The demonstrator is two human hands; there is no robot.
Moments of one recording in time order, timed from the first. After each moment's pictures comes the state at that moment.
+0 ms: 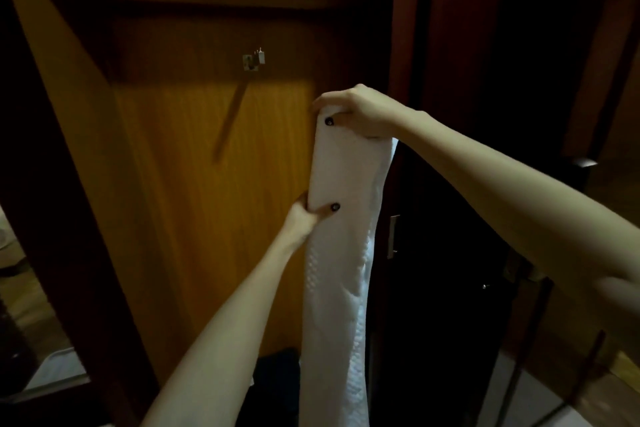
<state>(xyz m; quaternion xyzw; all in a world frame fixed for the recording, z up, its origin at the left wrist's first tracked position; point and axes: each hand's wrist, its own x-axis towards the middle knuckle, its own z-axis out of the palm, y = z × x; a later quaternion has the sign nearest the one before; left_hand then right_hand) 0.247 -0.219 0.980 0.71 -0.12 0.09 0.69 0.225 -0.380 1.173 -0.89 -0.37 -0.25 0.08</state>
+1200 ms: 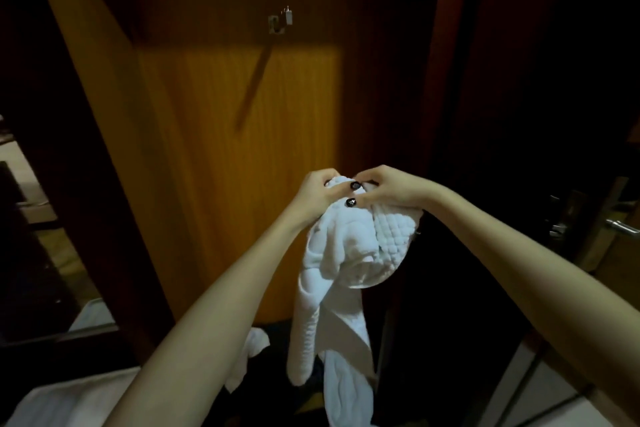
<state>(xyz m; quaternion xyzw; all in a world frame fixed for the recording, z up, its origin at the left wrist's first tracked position) 0.239 -0.196 0.987 0.80 -0.22 0.14 0.54 0.236 -0.381 1.033 -0.90 -0.30 0.06 0.31</state>
